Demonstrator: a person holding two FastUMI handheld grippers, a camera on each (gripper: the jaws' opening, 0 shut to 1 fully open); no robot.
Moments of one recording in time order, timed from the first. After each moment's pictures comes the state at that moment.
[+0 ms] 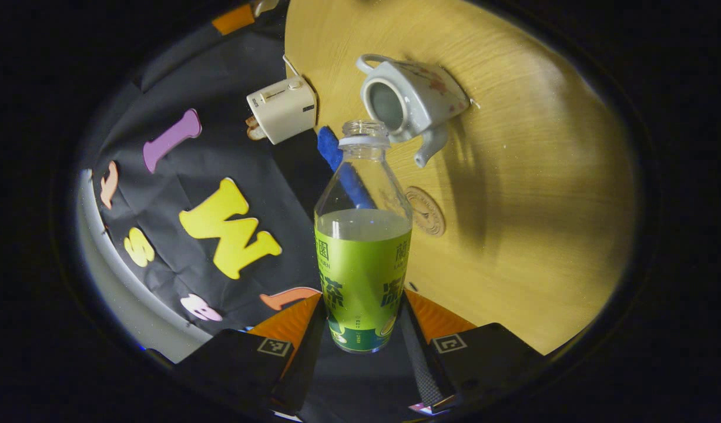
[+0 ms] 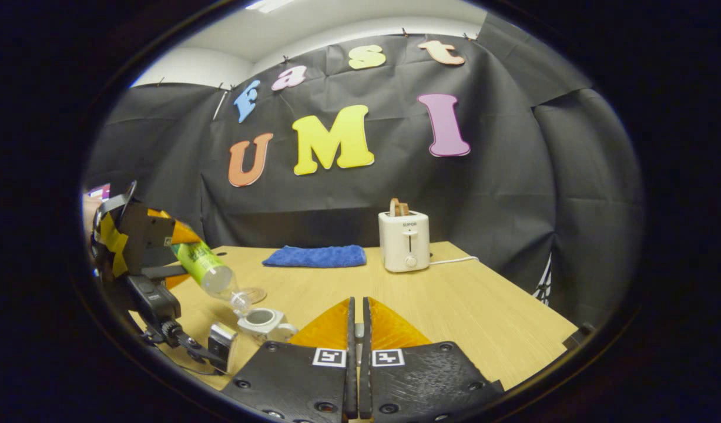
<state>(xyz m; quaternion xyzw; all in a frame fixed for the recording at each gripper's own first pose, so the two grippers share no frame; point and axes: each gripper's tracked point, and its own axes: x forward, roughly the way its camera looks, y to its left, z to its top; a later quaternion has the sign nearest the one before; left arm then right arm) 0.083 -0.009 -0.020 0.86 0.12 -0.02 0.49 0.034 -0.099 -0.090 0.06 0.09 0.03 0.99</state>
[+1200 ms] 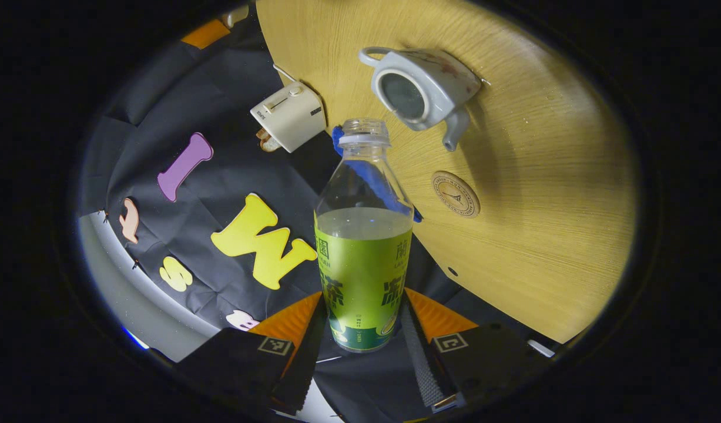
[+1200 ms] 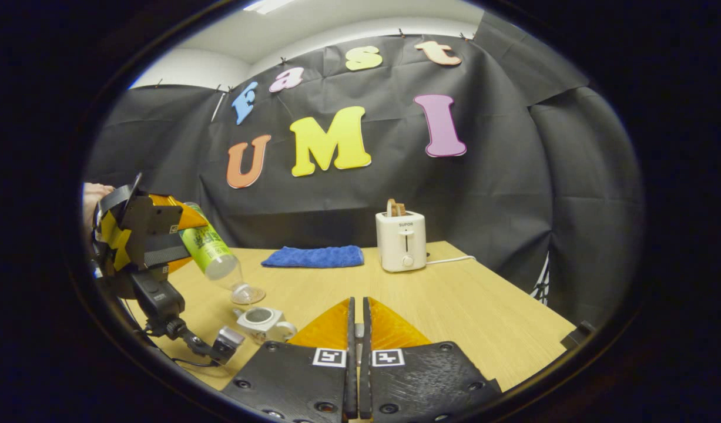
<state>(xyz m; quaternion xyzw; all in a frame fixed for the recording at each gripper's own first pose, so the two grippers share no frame) 0.086 -0.027 -0.003 0.90 0.07 0.00 0.42 0.029 -0.104 -0.090 0.06 0.09 0.02 0.99</state>
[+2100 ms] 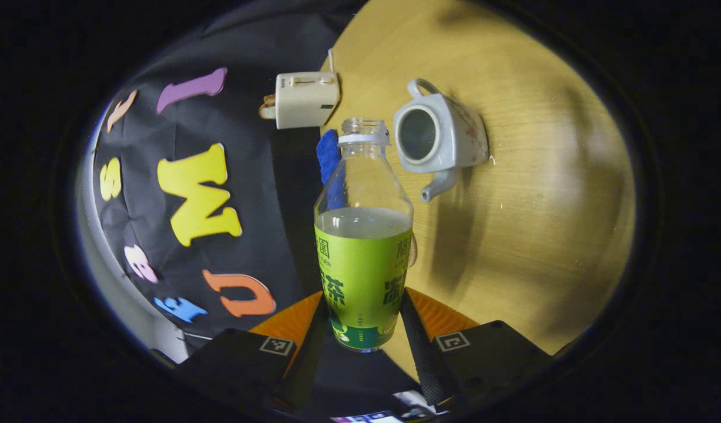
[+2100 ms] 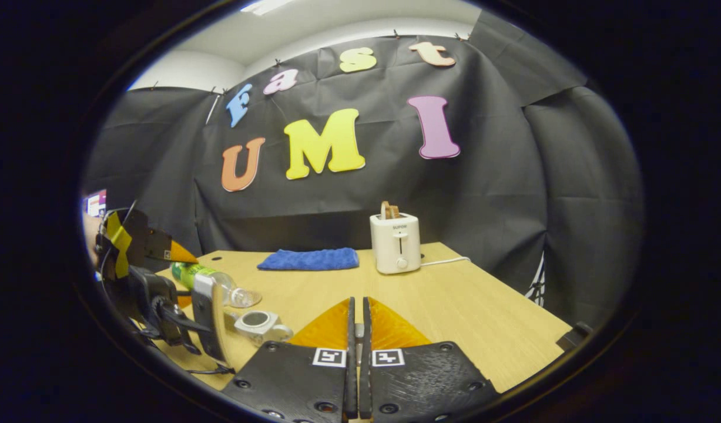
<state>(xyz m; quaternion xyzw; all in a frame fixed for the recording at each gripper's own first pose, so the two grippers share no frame) 0.071 -0.003 -0.095 0.68 0.19 -0.12 0.70 0.026 -0.108 -0.077 0.07 0.09 0.01 0.99</state>
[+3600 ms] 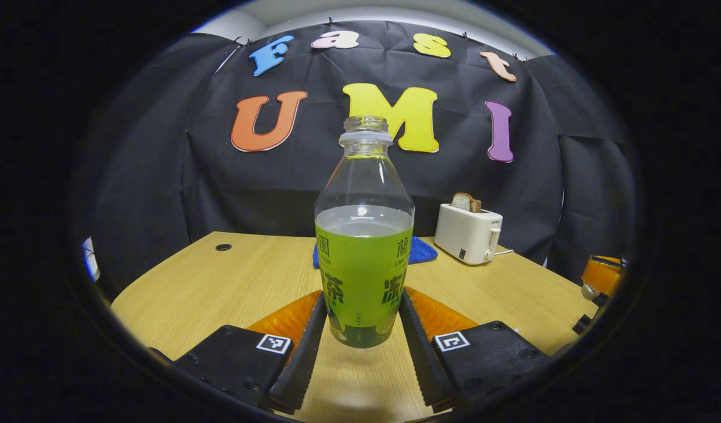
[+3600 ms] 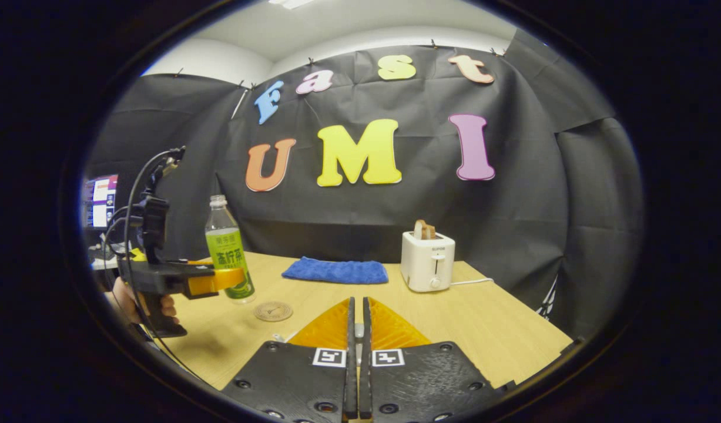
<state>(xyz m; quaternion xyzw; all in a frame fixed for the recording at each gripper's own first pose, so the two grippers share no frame) 0.141 -0.007 -0.062 -0.02 0.09 -0.11 0.99 0.035 -0.031 -0.045 0.02 0.08 0.04 1.00</state>
